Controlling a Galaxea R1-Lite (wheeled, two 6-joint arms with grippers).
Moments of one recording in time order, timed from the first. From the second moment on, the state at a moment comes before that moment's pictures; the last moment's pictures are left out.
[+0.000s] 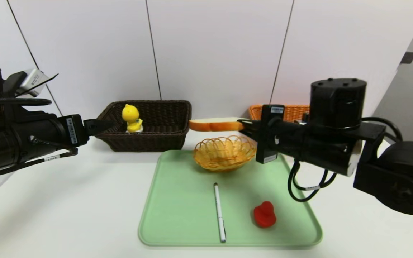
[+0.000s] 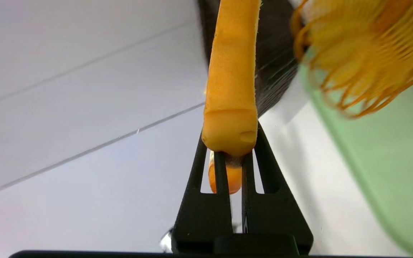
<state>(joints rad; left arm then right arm) -0.19 1.34 -0.85 -0.18 0.00 -0.25 0.61 1.74 -0.95 -0.60 0.04 1.79</state>
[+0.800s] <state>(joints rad) -0.19 1.33 -0.87 -0.18 0.00 -0.26 0.16 1.63 -1.36 0.05 0.30 1.41</state>
